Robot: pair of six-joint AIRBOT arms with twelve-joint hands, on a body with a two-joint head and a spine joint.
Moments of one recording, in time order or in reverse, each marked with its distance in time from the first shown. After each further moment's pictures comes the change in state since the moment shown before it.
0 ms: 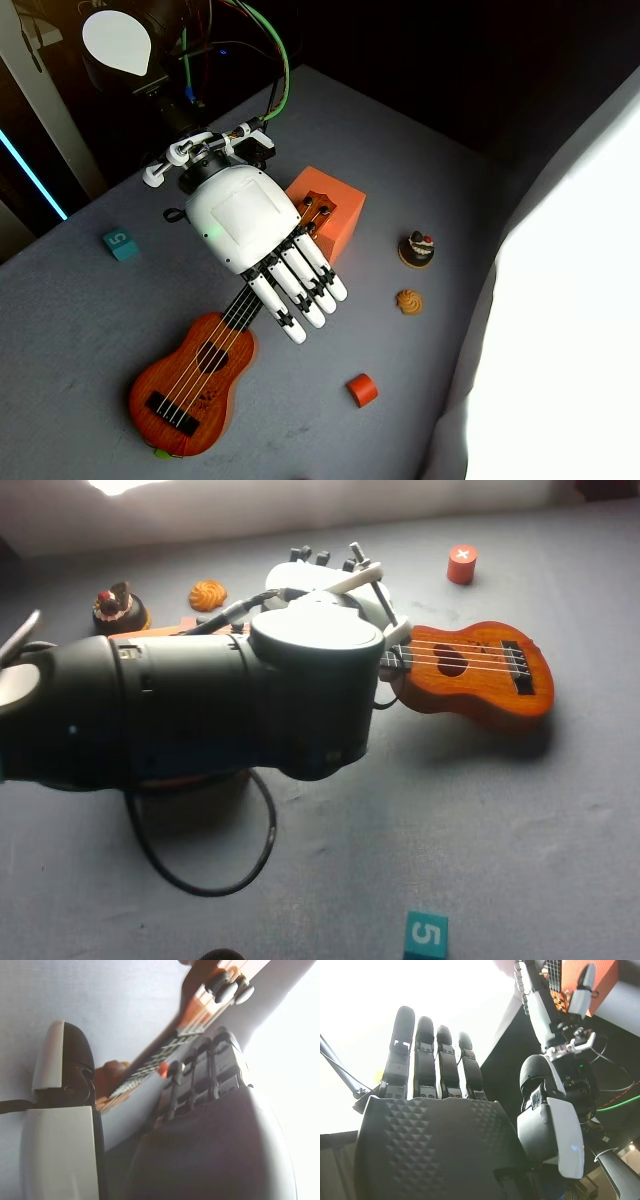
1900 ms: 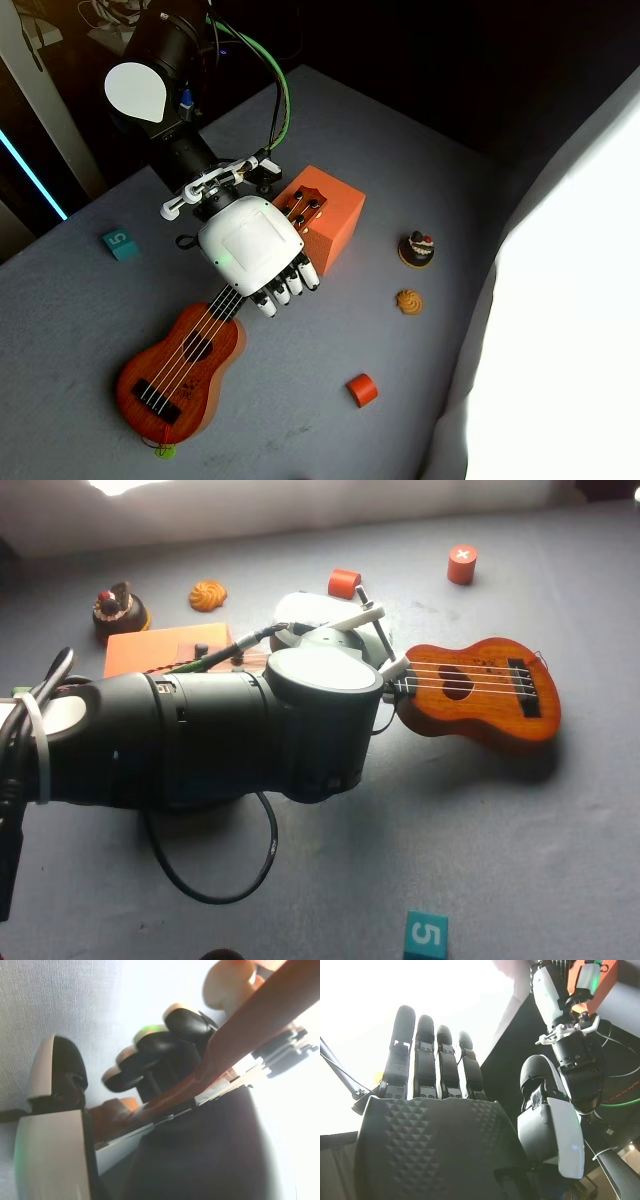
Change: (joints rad) left arm 0.082 -0.044 0.079 0.054 -0.060 -0.033; right arm -0.006 -0.005 -0.001 -0.002 0.005 -0.006
